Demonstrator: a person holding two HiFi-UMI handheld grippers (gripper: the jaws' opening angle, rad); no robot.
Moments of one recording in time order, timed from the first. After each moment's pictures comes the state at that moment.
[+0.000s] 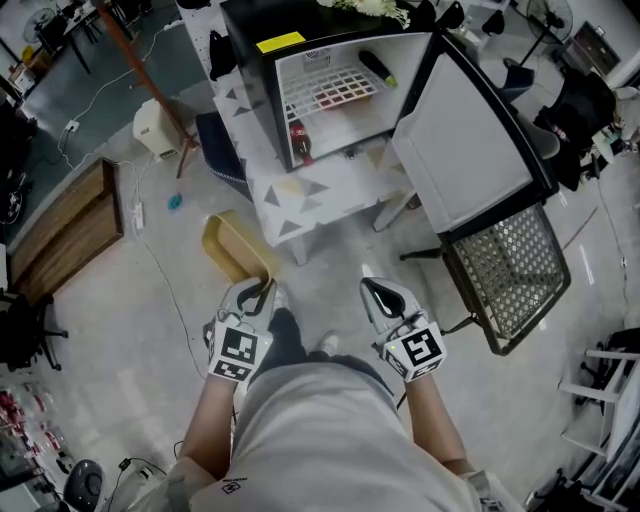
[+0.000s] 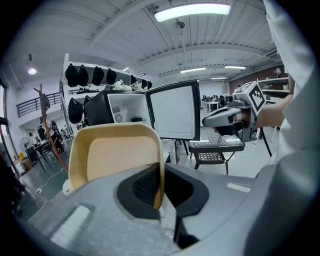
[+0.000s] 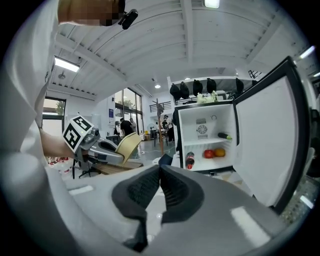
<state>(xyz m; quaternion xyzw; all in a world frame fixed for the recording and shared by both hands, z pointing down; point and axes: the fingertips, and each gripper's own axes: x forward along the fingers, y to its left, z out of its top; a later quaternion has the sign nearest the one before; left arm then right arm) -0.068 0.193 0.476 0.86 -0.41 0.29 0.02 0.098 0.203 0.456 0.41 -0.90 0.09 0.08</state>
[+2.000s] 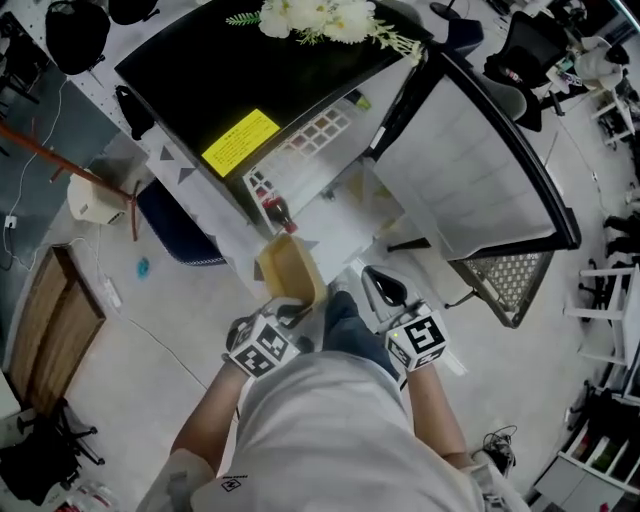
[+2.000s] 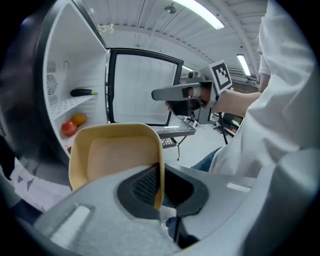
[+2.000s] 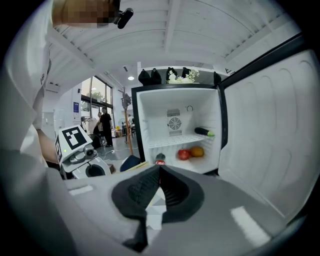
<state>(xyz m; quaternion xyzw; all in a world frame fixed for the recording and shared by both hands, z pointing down) -0.025 0.027 0.568 0.93 -0.01 0.36 0.08 0.083 -0.015 0.480 0.55 -0.81 0.14 0.11</state>
